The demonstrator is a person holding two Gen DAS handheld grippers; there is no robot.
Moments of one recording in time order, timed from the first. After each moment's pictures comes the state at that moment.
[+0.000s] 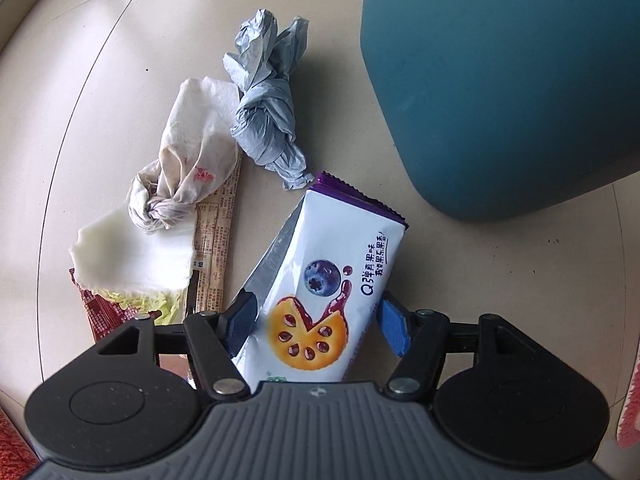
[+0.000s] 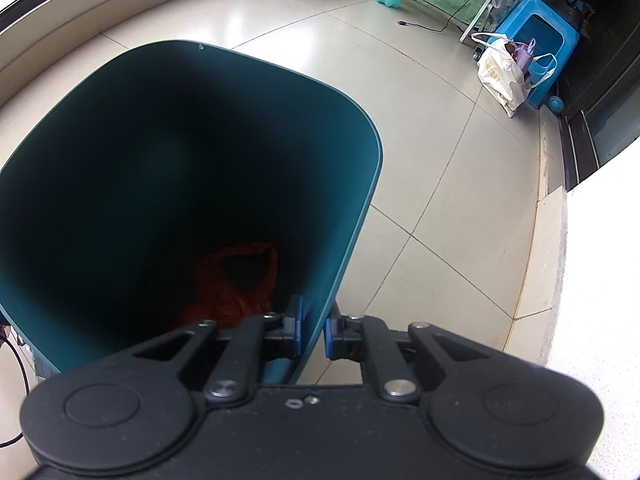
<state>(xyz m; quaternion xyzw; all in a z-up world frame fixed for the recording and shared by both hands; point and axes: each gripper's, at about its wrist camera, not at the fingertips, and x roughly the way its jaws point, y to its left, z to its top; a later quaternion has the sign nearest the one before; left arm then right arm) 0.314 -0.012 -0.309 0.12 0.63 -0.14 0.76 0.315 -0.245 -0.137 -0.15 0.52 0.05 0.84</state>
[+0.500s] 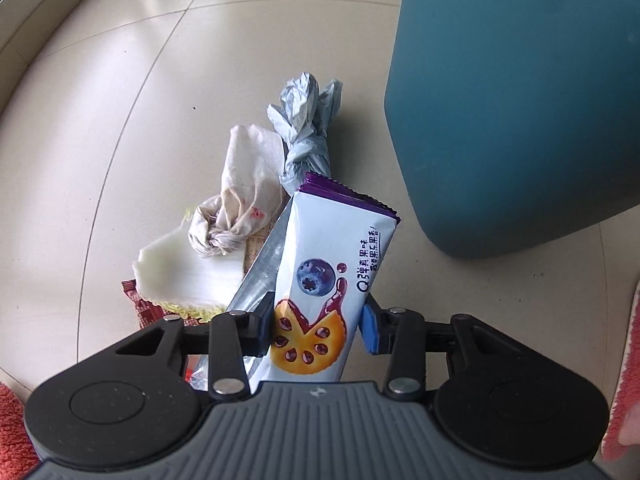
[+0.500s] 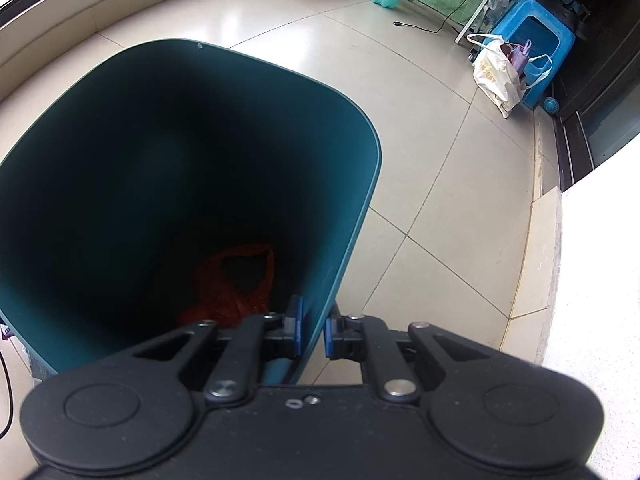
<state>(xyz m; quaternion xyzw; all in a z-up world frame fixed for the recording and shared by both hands) 0.309 0.008 -0.245 0.09 0.59 -0.12 0.79 0.313 -0.239 -0.136 -0.16 0.52 0.04 0.84</state>
